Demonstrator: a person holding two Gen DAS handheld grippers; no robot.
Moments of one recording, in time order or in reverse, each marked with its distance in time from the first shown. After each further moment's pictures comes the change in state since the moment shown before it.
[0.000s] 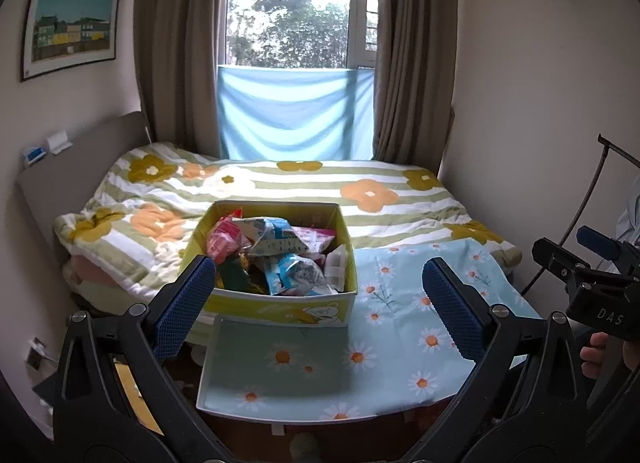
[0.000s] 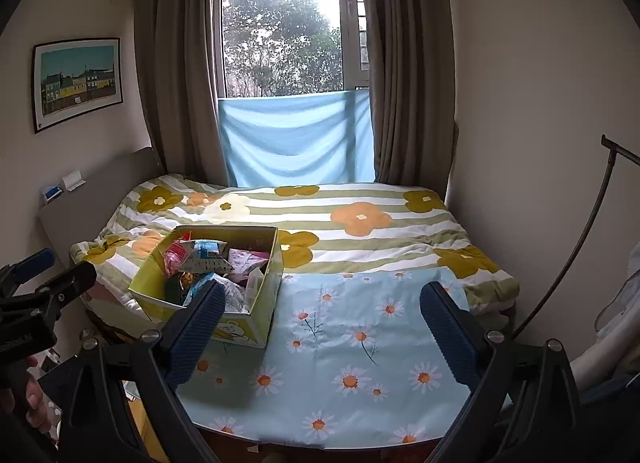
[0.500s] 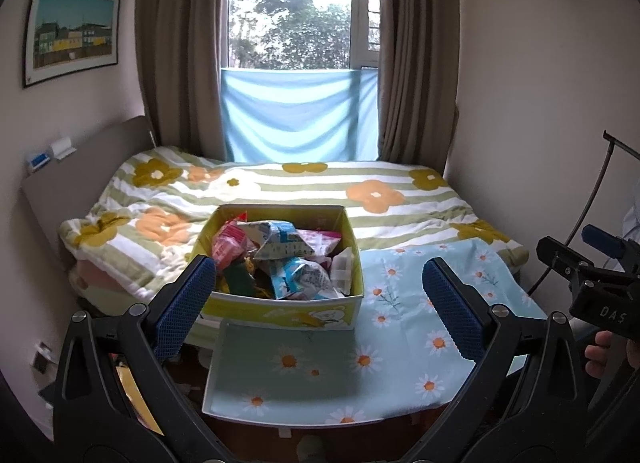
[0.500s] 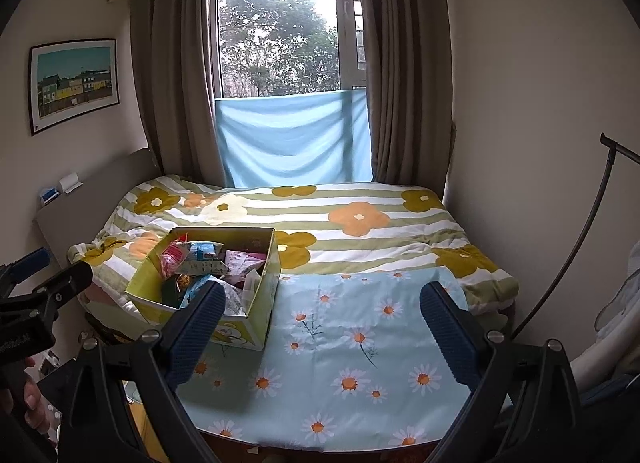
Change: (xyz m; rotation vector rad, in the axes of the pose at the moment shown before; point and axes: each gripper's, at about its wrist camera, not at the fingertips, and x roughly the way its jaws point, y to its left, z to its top) left arm 0.002 -0.004 0.003 0.017 -0.005 0.029; right arm 0.003 -0.004 0.005 0.011 0.006 -0.010
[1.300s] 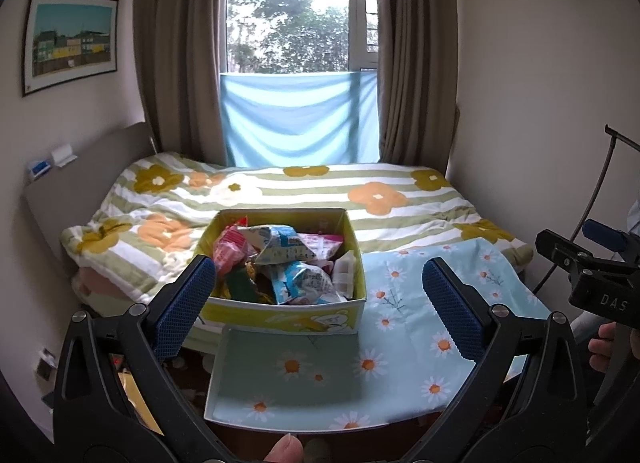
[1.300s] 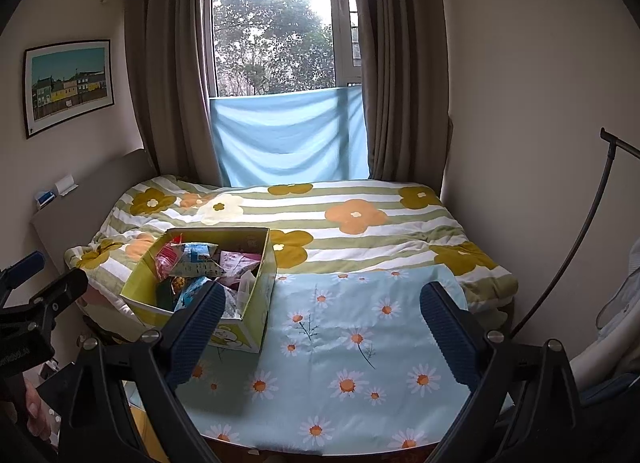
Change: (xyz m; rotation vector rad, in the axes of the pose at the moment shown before) left arm 0.006 -0.002 -0.001 0.017 -0.013 0.009; right arm 0.009 -0.002 0.003 0.010 0.006 -0.009
